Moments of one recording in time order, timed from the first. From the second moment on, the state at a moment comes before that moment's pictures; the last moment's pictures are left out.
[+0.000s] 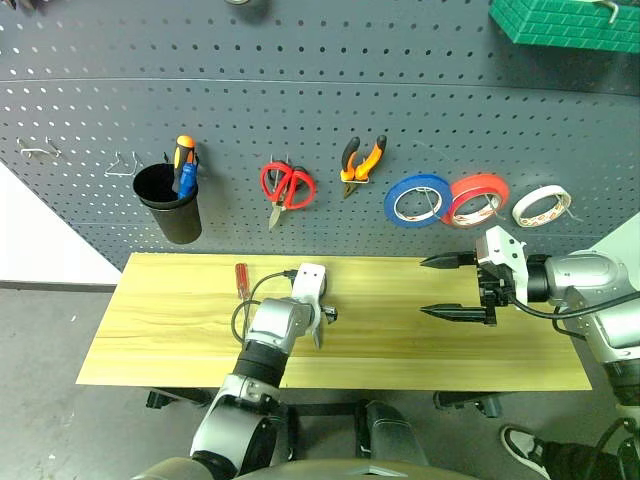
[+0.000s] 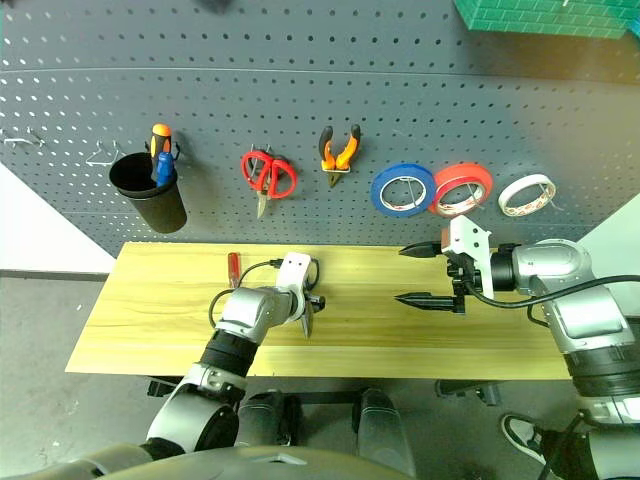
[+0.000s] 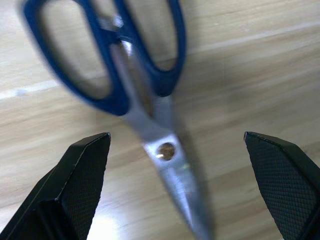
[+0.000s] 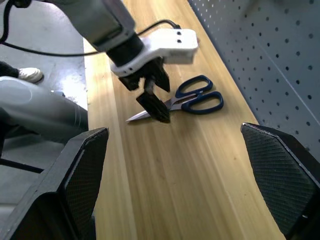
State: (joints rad) left arm -0.54 -0.16 -0.05 0.45 -0.04 1.03 0.01; right arm -0.28 -0.89 -0.01 -0.02 0.40 0.28 1.32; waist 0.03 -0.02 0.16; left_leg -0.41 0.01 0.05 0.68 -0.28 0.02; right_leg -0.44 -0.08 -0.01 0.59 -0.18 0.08
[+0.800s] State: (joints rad) left arm -0.59 -0.16 0.11 0.52 -0.10 1.06 0.24; right arm -0.30 -0.88 0.00 -0.01 0.38 0.23 1.34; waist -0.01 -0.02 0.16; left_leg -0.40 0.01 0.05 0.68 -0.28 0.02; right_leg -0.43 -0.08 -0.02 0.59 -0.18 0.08
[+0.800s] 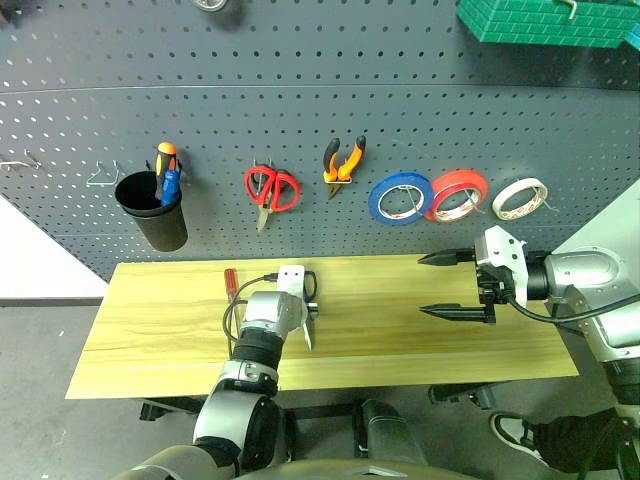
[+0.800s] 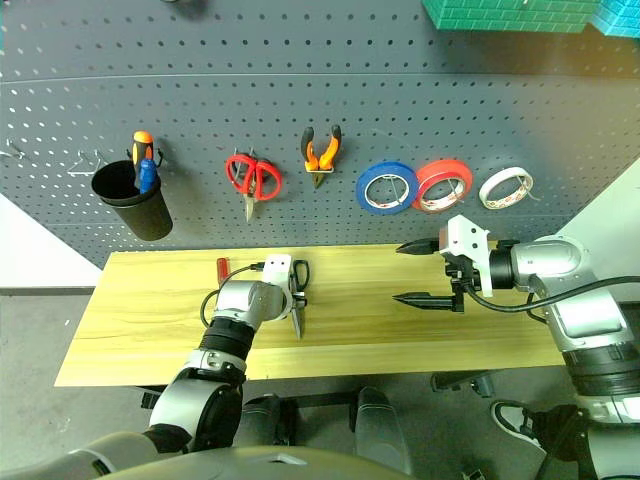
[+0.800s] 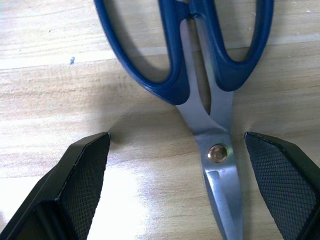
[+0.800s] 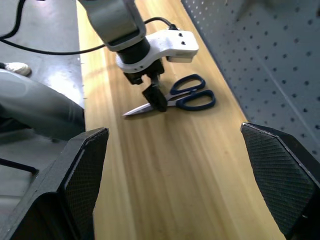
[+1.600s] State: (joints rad) left arm -0.54 -0.04 -0.01 0.27 -0.17 1.17 0.04; right arm -0.33 -0.85 0.03 0.05 0.34 0.17 1.35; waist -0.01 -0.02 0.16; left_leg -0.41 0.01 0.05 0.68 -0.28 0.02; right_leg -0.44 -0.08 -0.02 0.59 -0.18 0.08
